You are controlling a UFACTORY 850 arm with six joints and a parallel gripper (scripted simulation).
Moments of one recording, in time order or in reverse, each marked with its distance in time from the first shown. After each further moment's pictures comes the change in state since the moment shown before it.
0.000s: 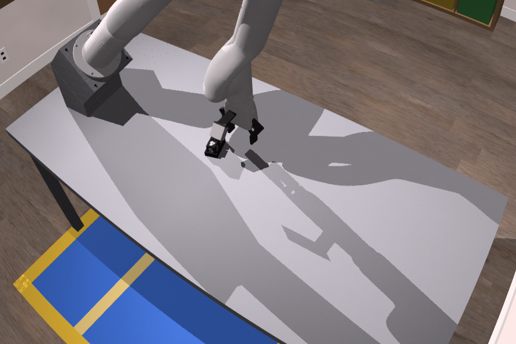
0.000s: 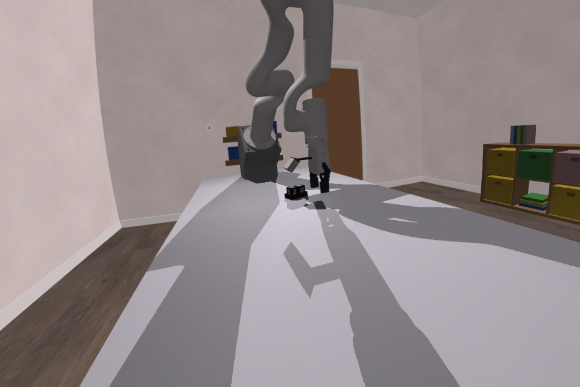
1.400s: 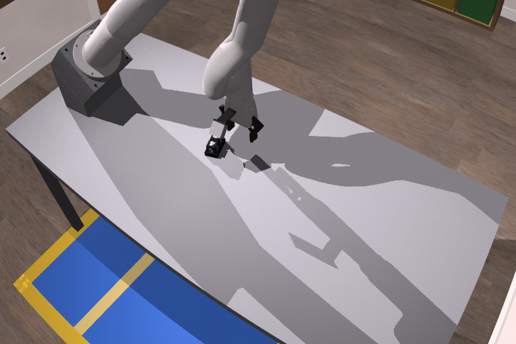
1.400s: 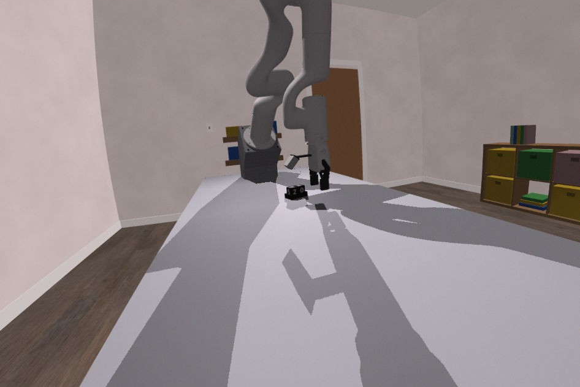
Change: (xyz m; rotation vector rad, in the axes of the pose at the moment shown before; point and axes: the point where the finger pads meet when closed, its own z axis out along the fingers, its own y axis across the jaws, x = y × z) arm 0.000 0.000 -0.010 0.000 -0.001 0.000
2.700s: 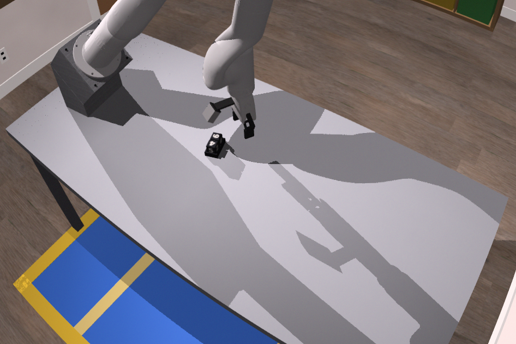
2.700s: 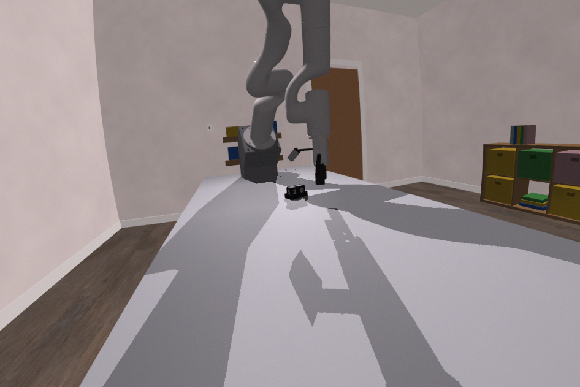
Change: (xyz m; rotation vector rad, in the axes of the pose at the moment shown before) arm -0.010 0.001 -0.020 -0.002 0.012 0.512
